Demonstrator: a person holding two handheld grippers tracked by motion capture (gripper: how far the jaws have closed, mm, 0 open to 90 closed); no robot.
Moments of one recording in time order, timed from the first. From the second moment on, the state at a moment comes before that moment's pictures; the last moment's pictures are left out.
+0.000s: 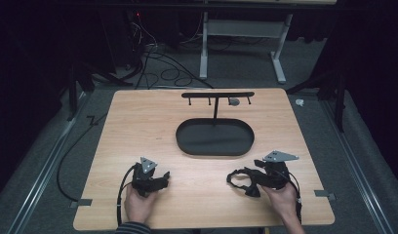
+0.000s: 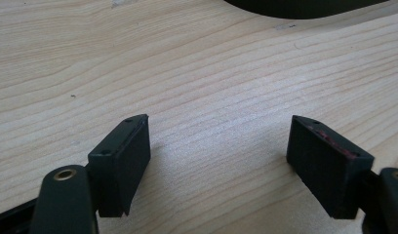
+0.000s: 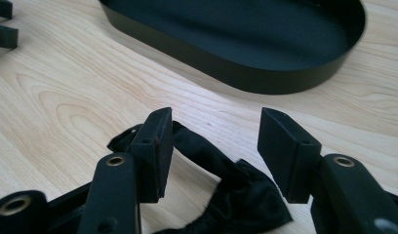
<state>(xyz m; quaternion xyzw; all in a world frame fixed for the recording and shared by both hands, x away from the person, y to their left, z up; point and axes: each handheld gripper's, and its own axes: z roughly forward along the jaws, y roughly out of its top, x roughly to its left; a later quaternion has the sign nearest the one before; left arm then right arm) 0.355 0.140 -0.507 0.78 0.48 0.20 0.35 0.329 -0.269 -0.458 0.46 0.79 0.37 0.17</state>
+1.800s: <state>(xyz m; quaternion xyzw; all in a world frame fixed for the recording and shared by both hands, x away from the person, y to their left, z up) 0.355 0.140 -0.507 0.78 0.48 0.20 0.35 0.349 -0.241 -0.484 0.42 0.83 0.33 0.15</state>
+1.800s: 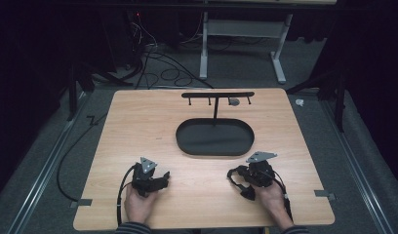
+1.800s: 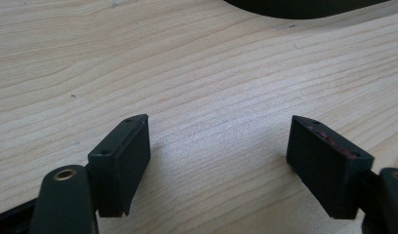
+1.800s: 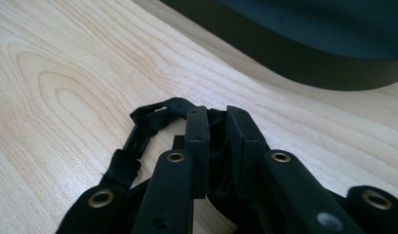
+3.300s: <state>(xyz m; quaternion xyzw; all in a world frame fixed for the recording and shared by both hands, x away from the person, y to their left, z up) 0.355 0.140 -0.507 0.78 0.48 0.20 0.35 0.345 -0.279 -0.408 0.43 0.77 0.41 0.22</state>
